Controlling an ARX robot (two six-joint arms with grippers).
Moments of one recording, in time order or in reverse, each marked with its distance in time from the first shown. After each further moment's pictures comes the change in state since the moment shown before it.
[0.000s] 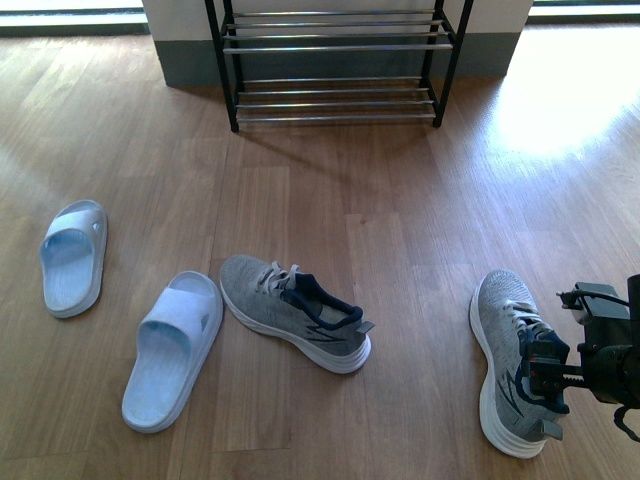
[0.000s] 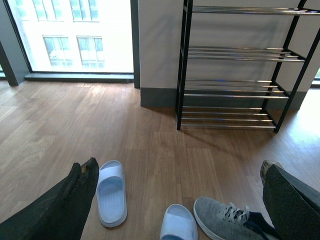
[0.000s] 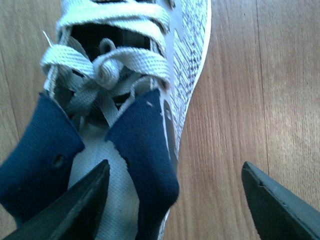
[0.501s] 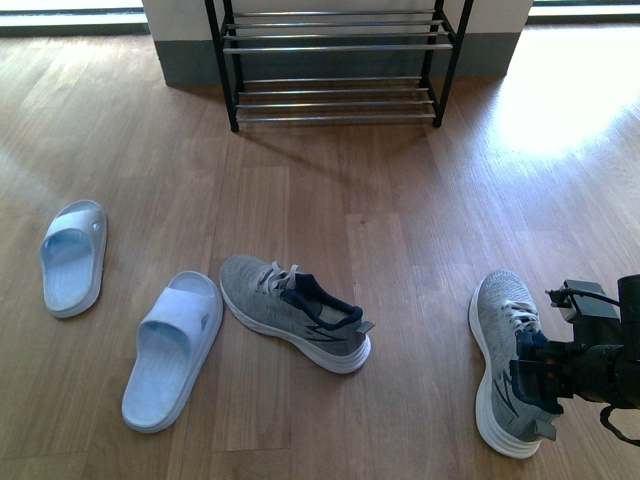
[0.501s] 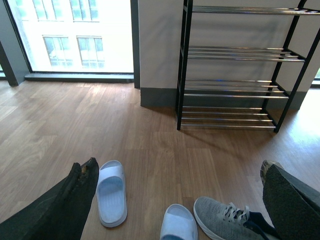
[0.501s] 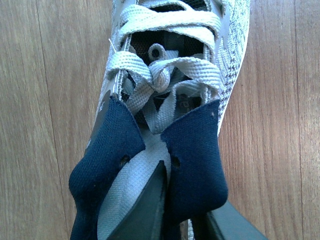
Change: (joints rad) left arm 0.000 0.000 0.000 0.000 0.000 0.000; right arm 0.037 -0.001 -0.034 0.065 -0.065 0.040
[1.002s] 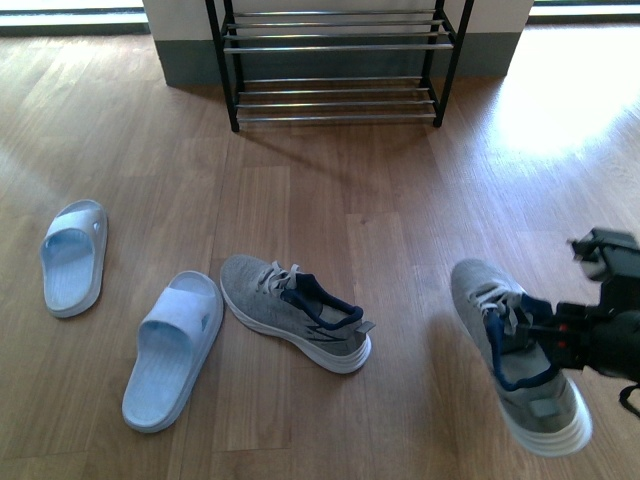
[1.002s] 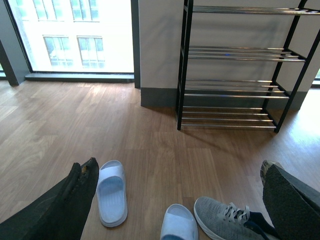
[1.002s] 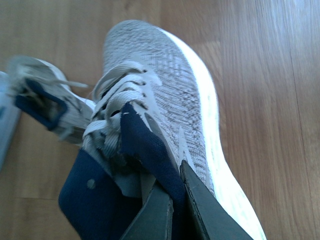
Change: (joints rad) left arm 0.000 0.000 0.000 0.000 0.000 0.000; right arm 0.106 -0.729 -0.457 0.035 -0.099 0.137
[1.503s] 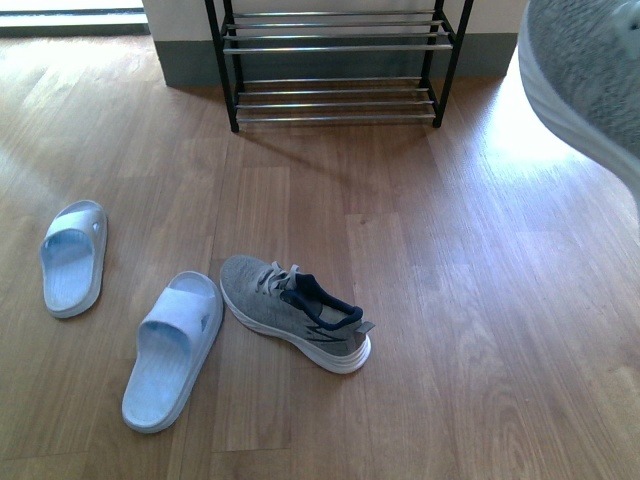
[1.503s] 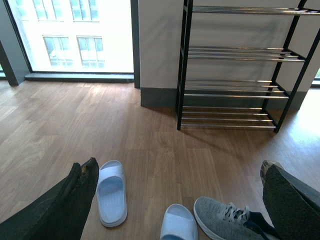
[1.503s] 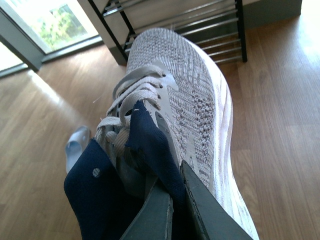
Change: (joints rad) left arm 0.000 0.000 0.000 0.000 0.000 0.000; right arm -0.082 -1.232 -0.178 -0.613 -0.162 0.116
